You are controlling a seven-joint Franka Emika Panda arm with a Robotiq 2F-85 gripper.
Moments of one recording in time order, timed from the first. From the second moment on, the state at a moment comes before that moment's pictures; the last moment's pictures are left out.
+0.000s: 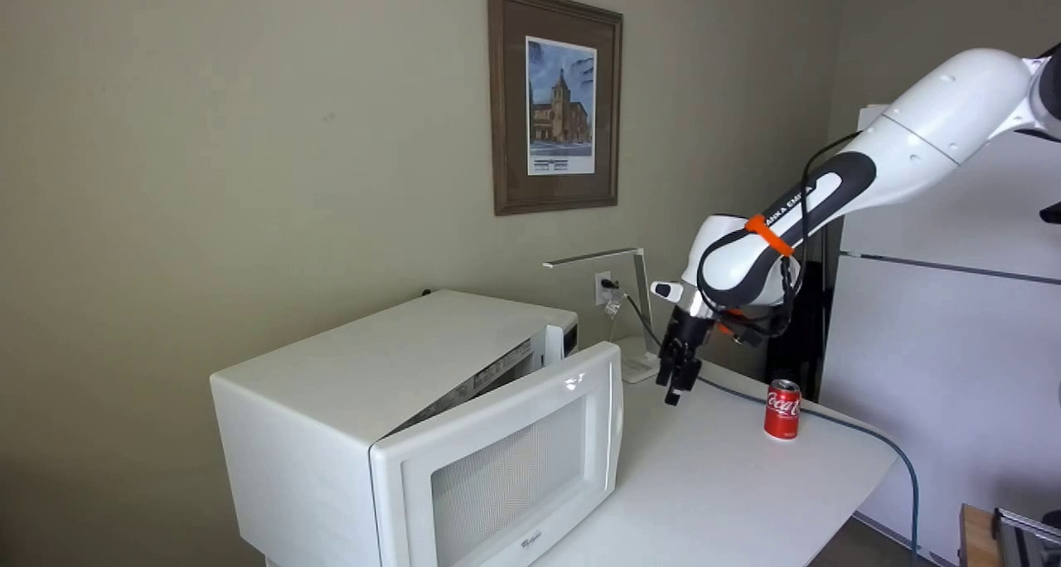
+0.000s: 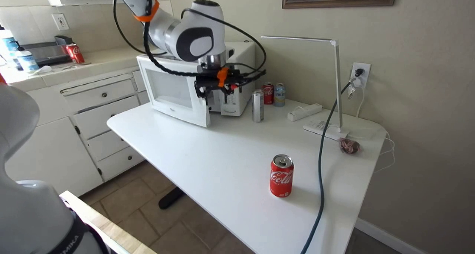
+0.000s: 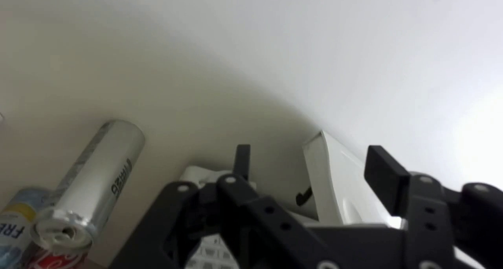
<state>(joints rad) -0.71 0.10 0.70 -2.37 0.23 2.65 -0.95</state>
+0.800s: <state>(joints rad) -0.11 -0.21 0.13 -2.29 0.65 2.34 -1.09</state>
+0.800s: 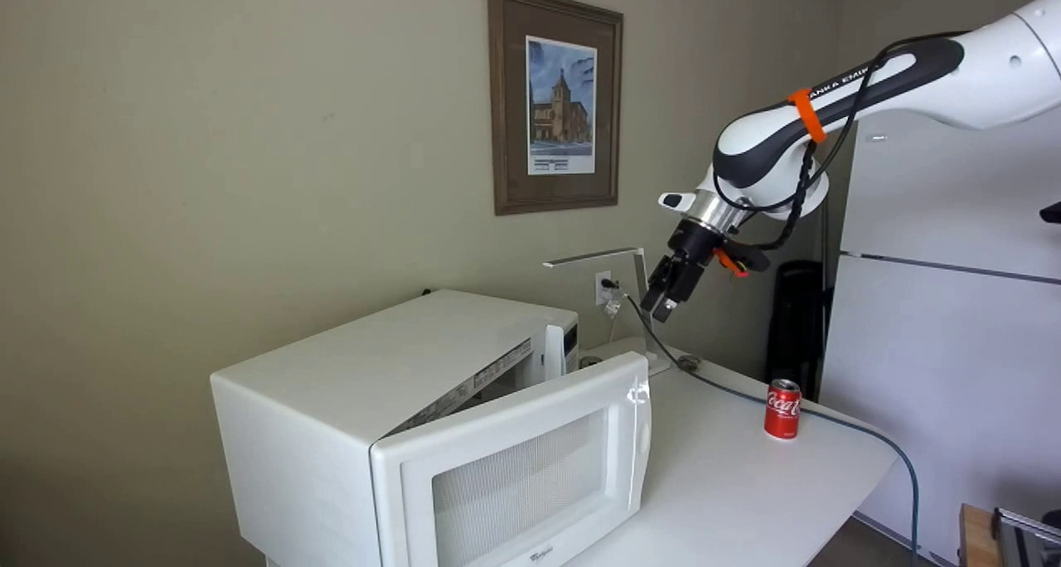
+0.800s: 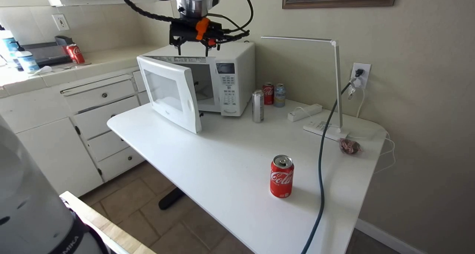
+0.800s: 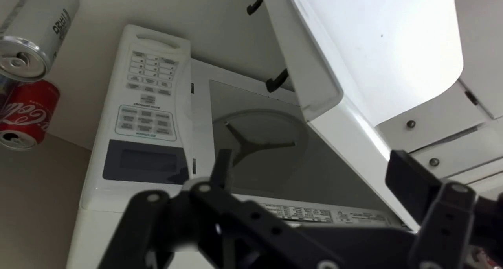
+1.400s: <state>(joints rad) 0.02 -0.20 0.04 -2.36 0.85 2.43 -1.04</state>
